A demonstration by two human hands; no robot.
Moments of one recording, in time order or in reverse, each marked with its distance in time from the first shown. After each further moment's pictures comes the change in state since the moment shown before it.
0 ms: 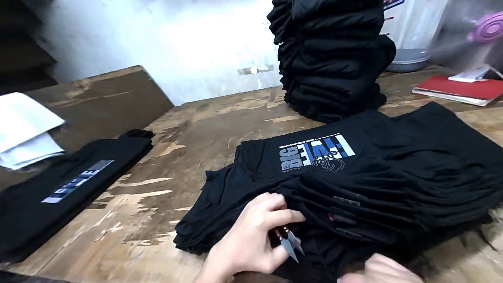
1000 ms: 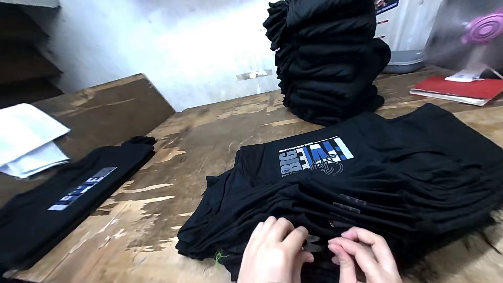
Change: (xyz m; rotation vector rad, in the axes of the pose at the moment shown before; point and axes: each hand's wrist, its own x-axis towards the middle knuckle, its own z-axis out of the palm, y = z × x) left_hand 0.011 0.086 0.001 0.258 0.004 -0.369; right_hand 0.032 -0.011 0.061 0.028 0.578 0.249
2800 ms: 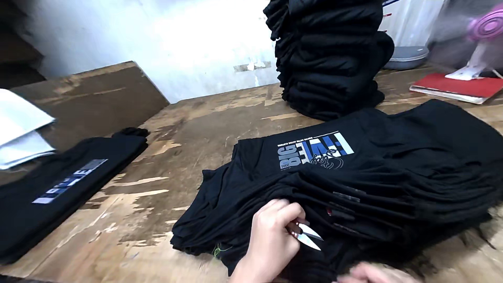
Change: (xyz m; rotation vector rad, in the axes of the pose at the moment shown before) left_hand 0.019 -0.042 0.059 -0.219 0.276 0.061; right_hand -0.038 0.005 -0.027 -0.416 -0.004 -0.215
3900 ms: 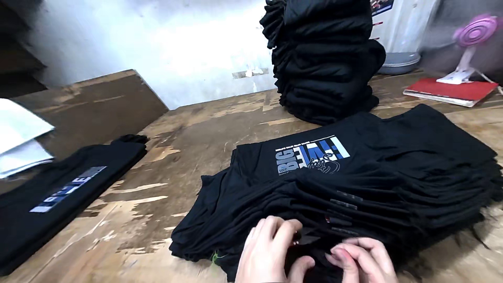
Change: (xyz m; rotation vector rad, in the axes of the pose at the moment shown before) left_hand -0.011 0.057 -0.050 0.062 -0.242 -0.243; right_hand 0.021 -0.007 0.026 0.509 0.025 0.382
